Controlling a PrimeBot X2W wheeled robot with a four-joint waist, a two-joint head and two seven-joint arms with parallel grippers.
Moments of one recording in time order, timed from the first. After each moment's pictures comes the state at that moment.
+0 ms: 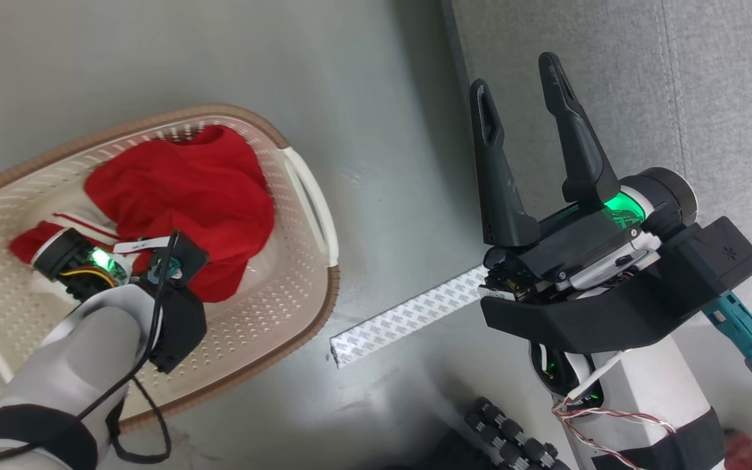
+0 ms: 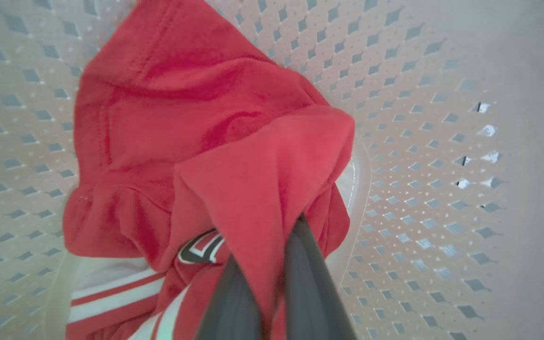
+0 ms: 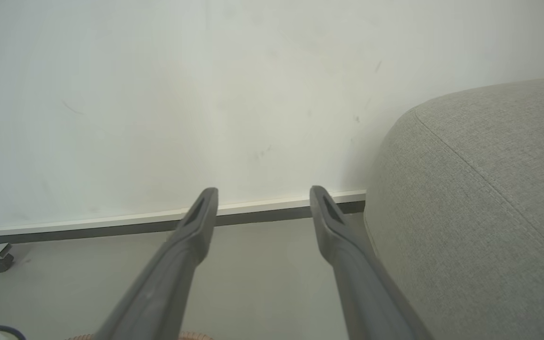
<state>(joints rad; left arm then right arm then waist) -1.05 0.22 -0.91 1.17 -0.15 -0.12 -0.25 -0.53 -0.05 0.44 -0.18 0.25 0.13 -0.26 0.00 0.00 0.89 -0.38</state>
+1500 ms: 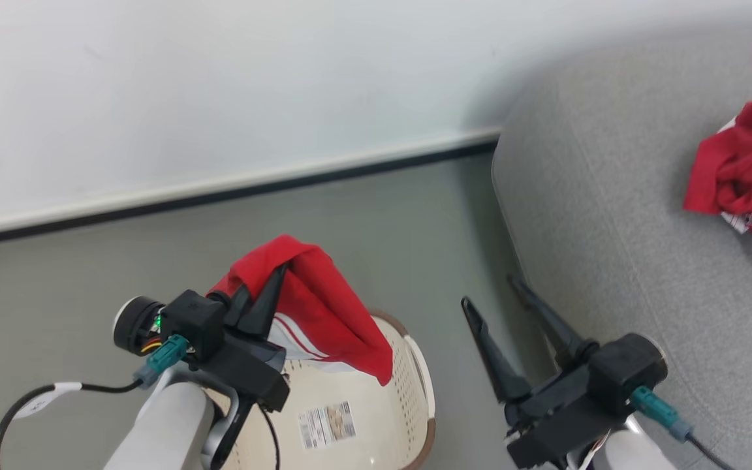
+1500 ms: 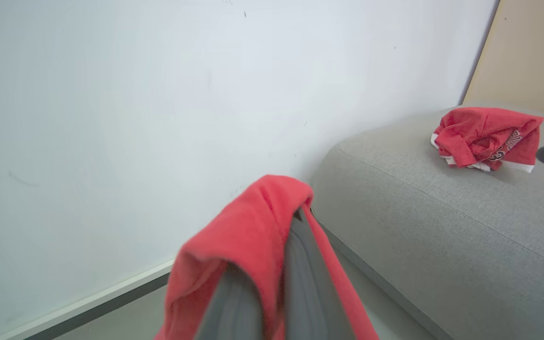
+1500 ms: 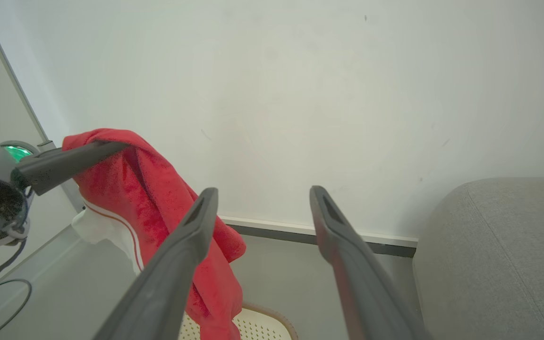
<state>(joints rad) -0.55 0.19 -0.46 0.28 -0.28 -0.01 -0.26 -0.26 -0.28 0.58 0.07 0.29 0.13 -0.26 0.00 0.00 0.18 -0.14</state>
